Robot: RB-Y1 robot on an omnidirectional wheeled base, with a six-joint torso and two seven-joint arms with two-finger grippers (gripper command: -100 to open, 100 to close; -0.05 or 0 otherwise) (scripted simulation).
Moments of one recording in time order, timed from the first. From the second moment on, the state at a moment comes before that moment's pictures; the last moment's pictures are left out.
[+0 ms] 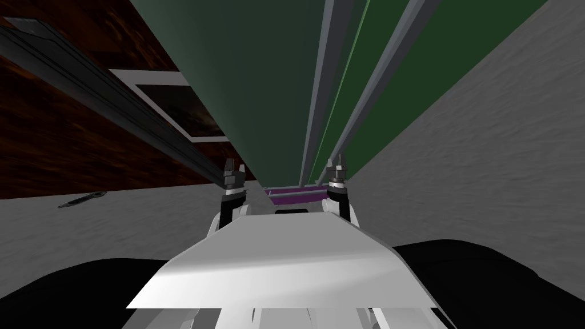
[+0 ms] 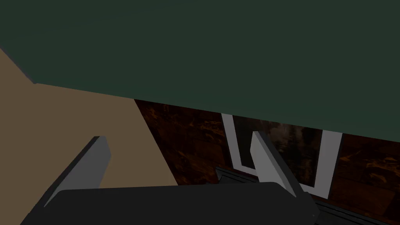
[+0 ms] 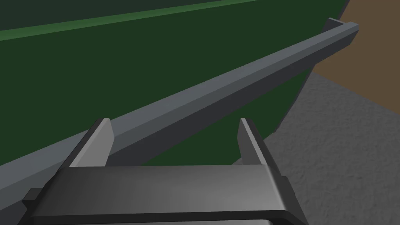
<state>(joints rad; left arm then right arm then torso) 0.53 -0.01 0.07 -2.28 -0.11 -0.41 0.04 0.49 0.04 0.03 -2.28 0.07 -0.43 -0.11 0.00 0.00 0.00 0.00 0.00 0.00</state>
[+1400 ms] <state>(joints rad) 0.53 -0.01 0.07 -2.28 -0.11 -0.41 0.04 0.49 -0.07 0.03 -2.26 0.10 -0.43 -0.07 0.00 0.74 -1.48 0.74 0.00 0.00</state>
